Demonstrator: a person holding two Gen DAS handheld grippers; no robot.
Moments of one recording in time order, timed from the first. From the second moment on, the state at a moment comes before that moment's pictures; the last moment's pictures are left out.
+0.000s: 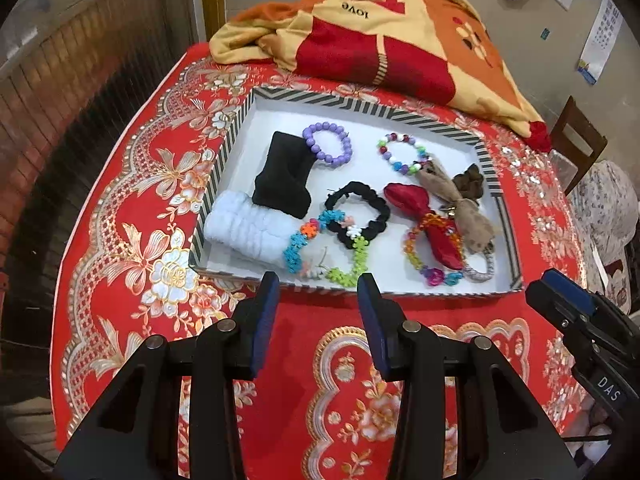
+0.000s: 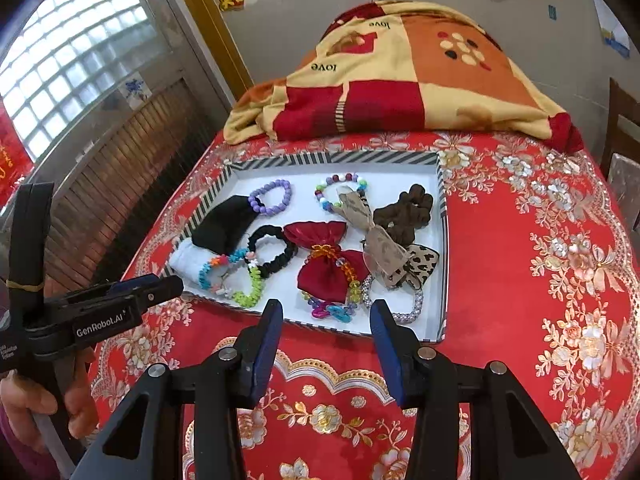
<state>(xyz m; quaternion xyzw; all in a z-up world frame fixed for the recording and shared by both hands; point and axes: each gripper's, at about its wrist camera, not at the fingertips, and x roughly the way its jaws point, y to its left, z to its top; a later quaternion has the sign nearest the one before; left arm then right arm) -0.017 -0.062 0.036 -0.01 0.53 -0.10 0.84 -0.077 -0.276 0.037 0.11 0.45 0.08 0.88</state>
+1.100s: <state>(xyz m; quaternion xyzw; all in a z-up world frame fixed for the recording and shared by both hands) -0.057 -0.069 0.077 0.01 0.48 -0.09 0.87 -0.103 -0.259 0.068 0.08 0.43 0.07 0.90</state>
